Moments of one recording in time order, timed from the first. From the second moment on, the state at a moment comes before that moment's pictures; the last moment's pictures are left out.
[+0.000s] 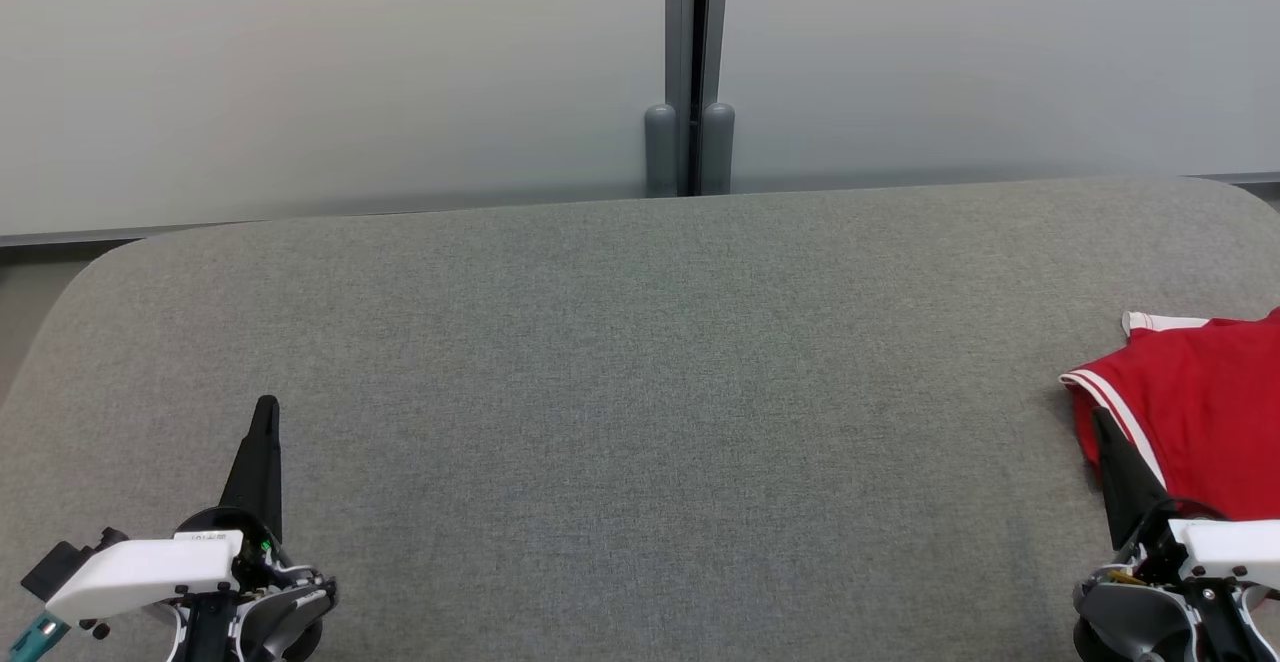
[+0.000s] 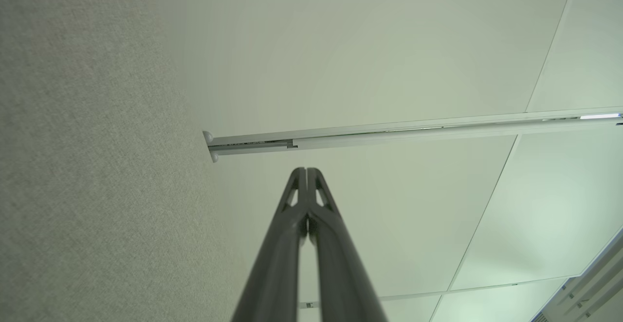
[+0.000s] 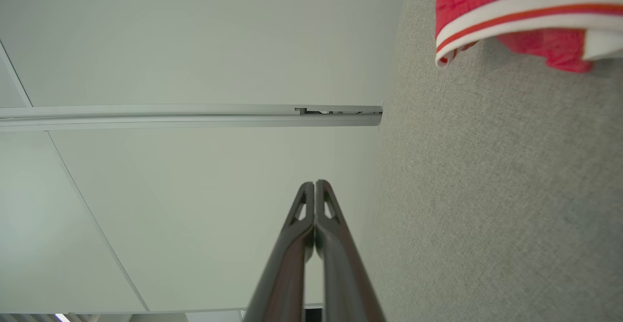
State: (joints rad) left arm -0.10 0.05 0.11 0.25 -1.61 -0.13 0.11; right arm -0.10 -0.05 -0.12 0.24 1.61 0.13 0.11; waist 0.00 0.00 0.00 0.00
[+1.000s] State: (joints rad) left arm -0.10 0.05 0.11 0.25 -1.61 -0.13 0.11; right arm -0.10 -0.05 -0.12 0.24 1.61 0.13 0.11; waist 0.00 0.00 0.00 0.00
